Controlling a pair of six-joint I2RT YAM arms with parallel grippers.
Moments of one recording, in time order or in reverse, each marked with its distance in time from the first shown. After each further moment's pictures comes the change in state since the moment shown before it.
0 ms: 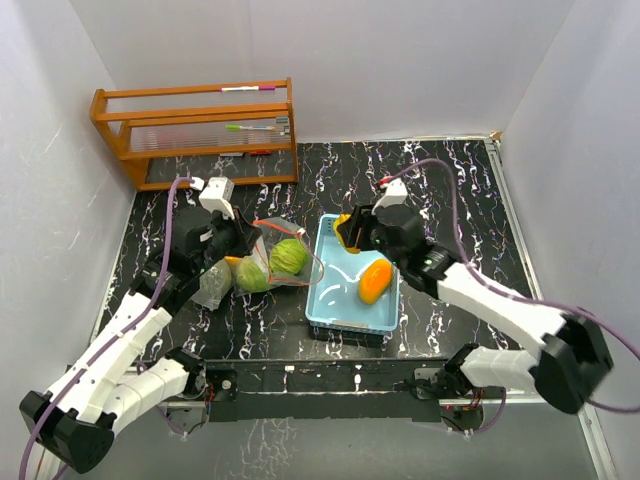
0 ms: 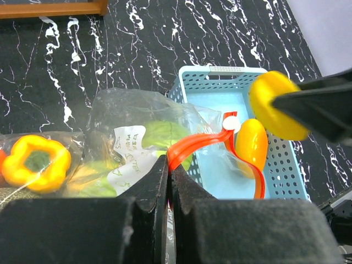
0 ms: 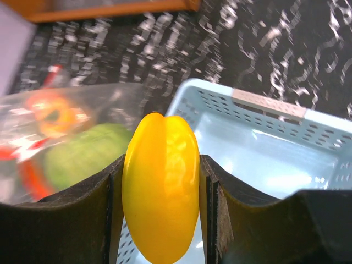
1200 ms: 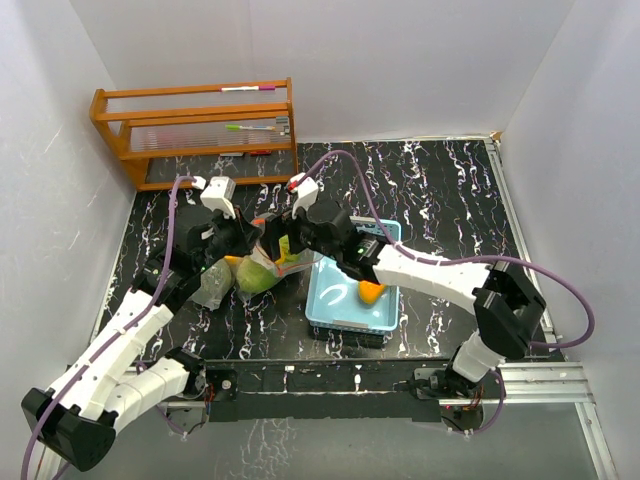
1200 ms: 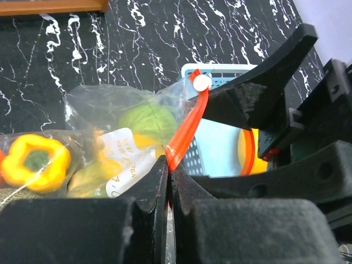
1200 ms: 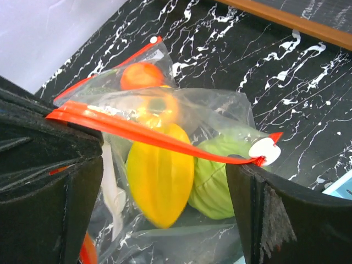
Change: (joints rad) left arm 0.007 0.022 0.002 0.001 0.019 0.009; right arm 0.239 0.336 0.327 0.153 -0.164 -0.184
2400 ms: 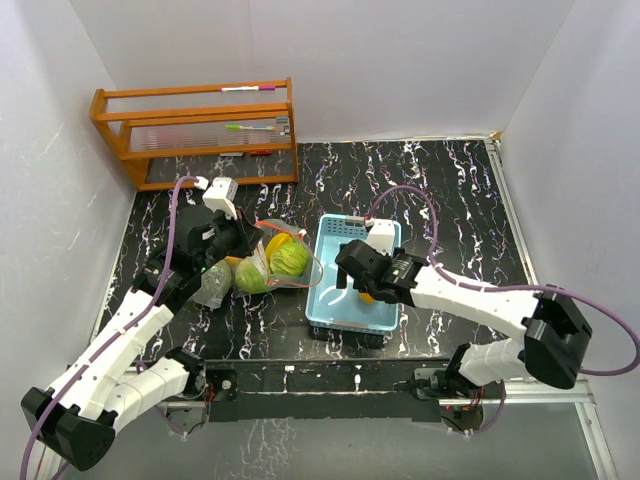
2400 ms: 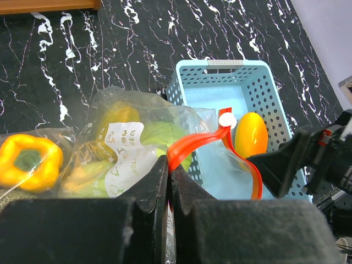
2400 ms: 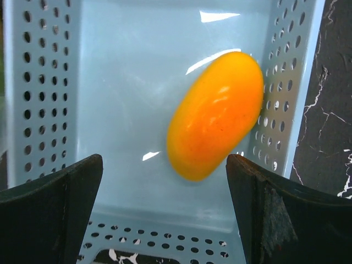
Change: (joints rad) left arm -0.006 0.000 0.002 -0.005 0.017 0.008; right arm 0.012 -0.284 -0.248 -0.775 0.475 0.536
